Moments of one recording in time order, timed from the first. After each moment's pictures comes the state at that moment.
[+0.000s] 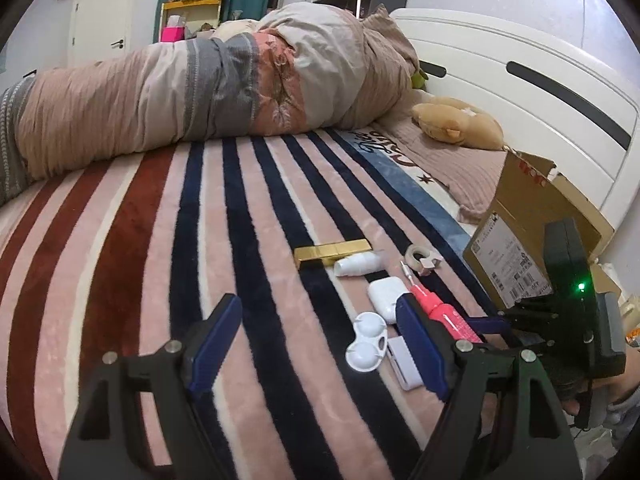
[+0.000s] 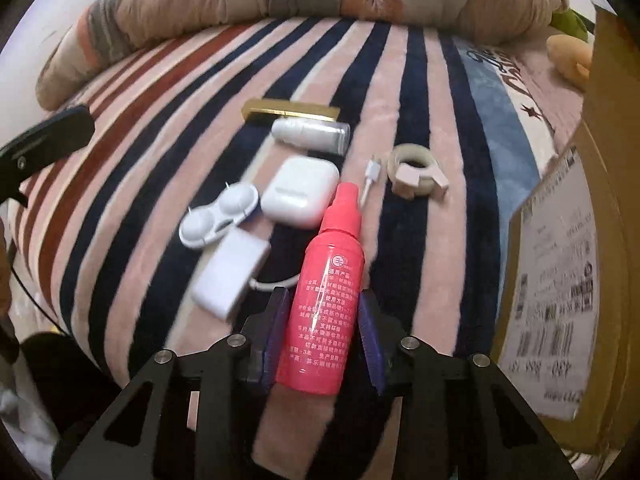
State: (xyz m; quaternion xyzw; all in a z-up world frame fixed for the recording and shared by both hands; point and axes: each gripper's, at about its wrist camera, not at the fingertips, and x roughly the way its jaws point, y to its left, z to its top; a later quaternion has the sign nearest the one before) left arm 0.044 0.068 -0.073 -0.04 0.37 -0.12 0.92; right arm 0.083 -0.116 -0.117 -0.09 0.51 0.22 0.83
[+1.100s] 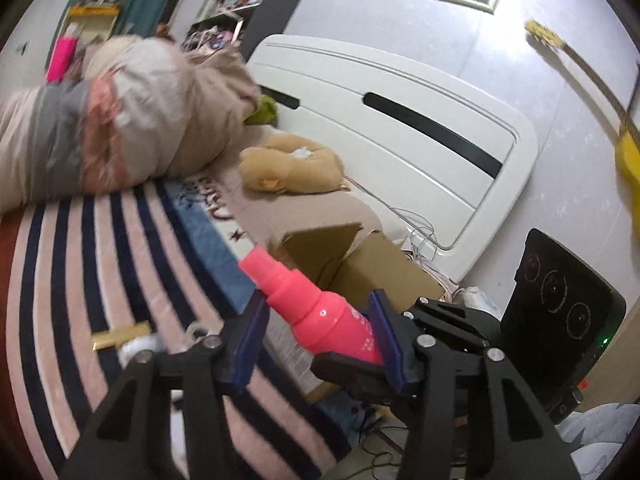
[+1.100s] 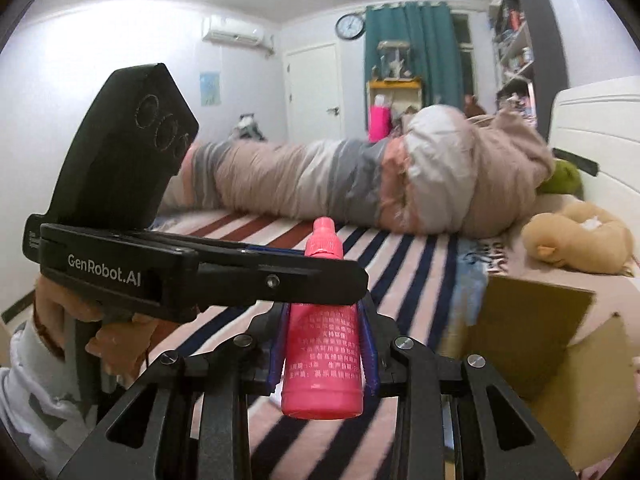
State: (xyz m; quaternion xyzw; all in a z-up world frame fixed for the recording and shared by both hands) left arm 0.045 -0.071 0.045 -0.09 0.30 -0.35 0.88; right arm 0.002 -0.218 0.033 -0.02 0.19 0.32 0.93
